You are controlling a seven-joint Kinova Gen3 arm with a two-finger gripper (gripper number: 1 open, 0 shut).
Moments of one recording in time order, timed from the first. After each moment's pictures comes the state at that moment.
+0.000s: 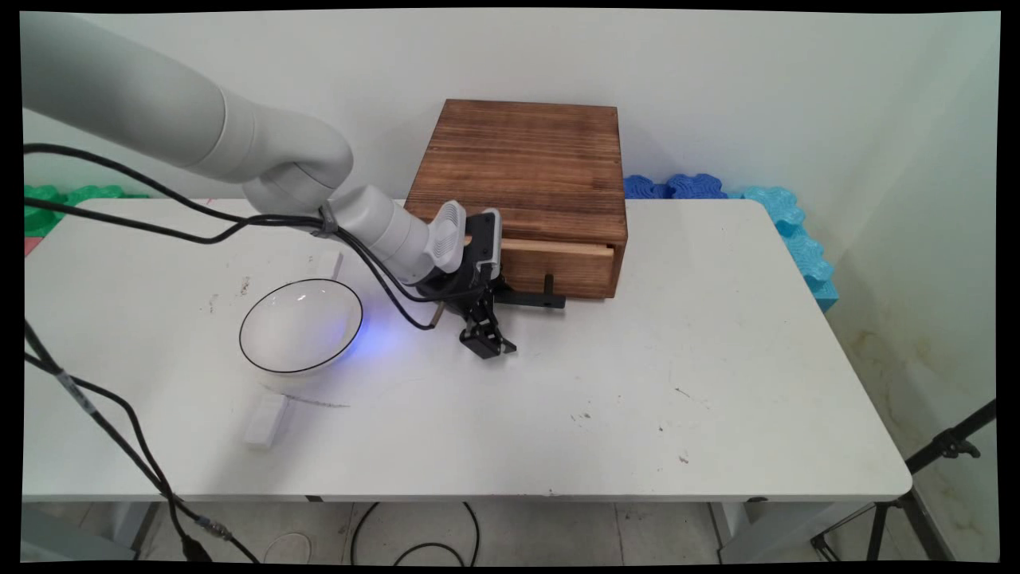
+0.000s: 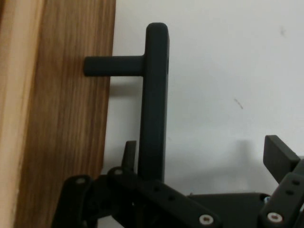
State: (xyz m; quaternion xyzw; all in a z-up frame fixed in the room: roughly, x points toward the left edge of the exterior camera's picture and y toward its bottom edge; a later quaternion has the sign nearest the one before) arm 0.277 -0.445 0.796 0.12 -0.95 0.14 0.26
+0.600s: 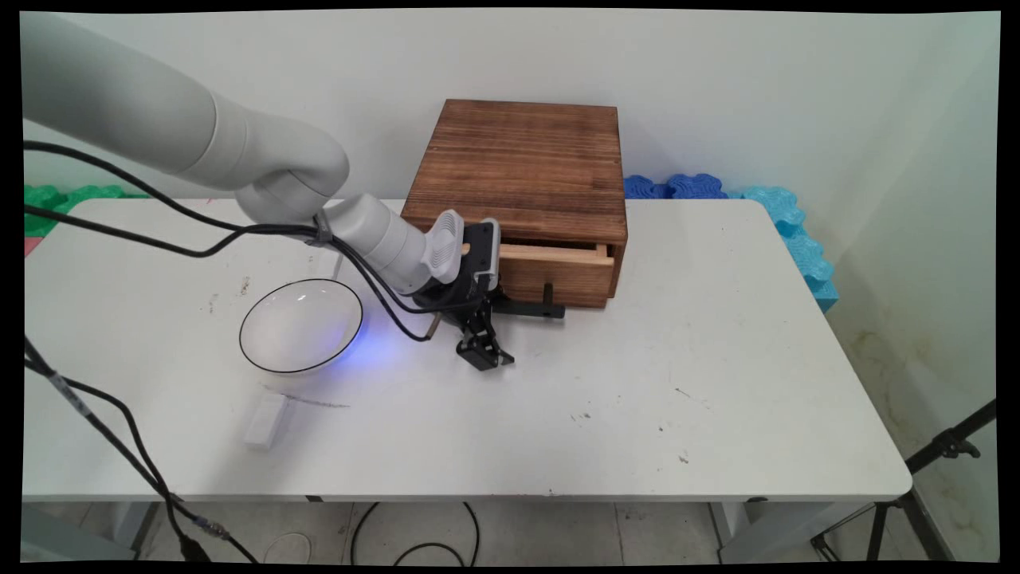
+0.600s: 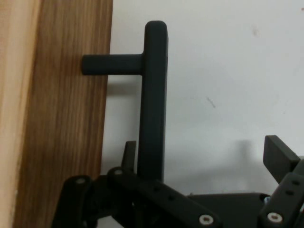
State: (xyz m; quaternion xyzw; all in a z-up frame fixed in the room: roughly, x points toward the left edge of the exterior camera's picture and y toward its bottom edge) arm 0.273 -0.429 0.797 0.12 -0.95 0.13 0.25
